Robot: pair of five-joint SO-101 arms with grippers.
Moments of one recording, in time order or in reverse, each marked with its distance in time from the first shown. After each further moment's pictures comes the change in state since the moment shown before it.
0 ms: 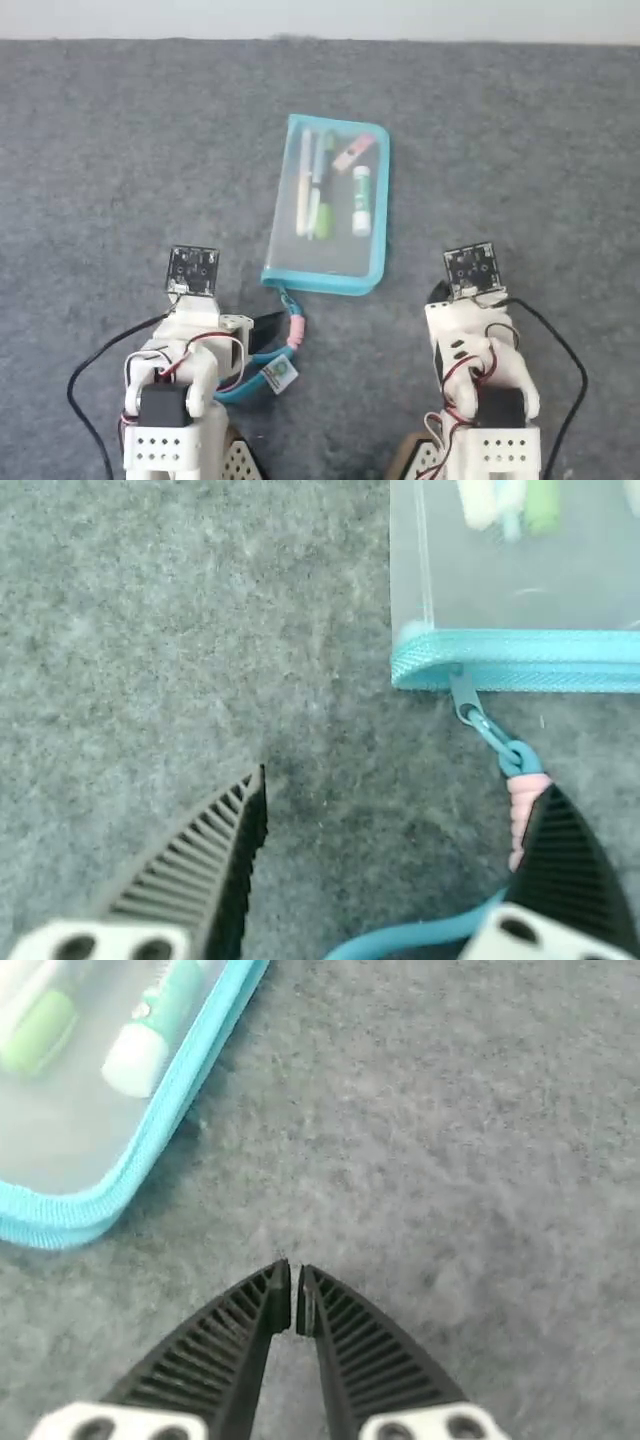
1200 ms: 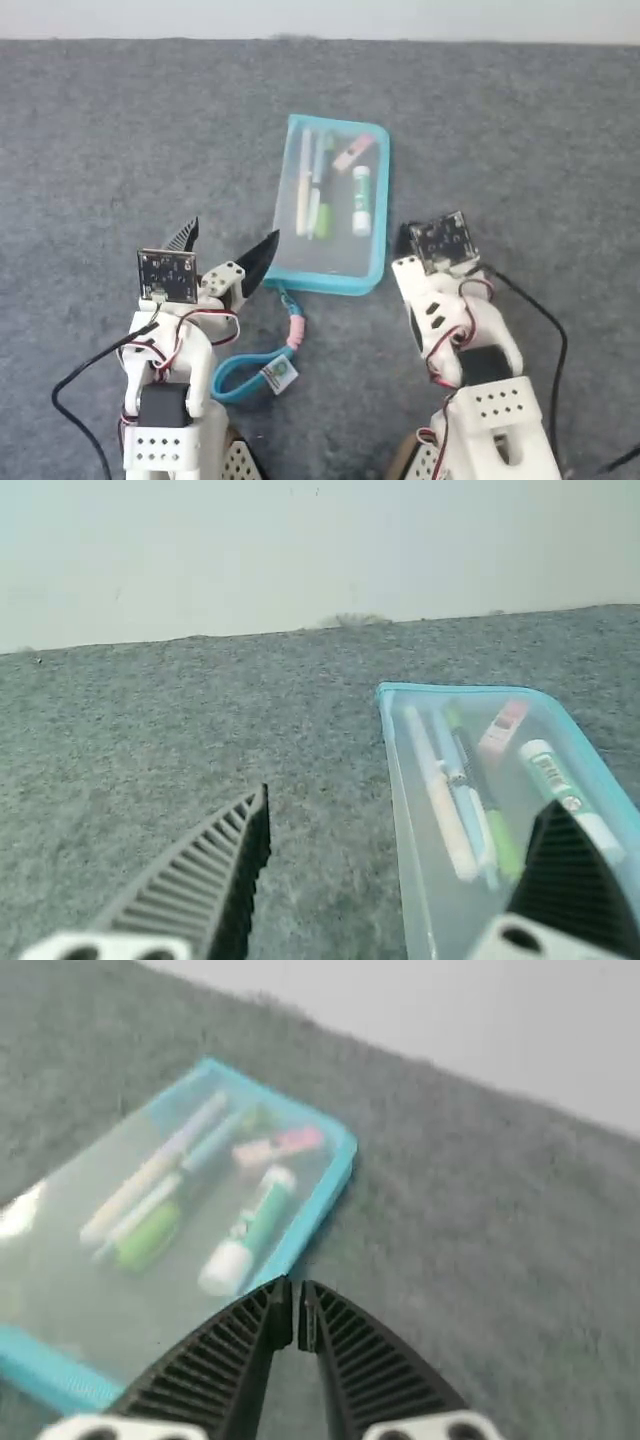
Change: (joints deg) left arm 0.0 0.0 0.0 -35.1 0.0; right arm -11.3 33.4 -13.2 -32.2 0.0
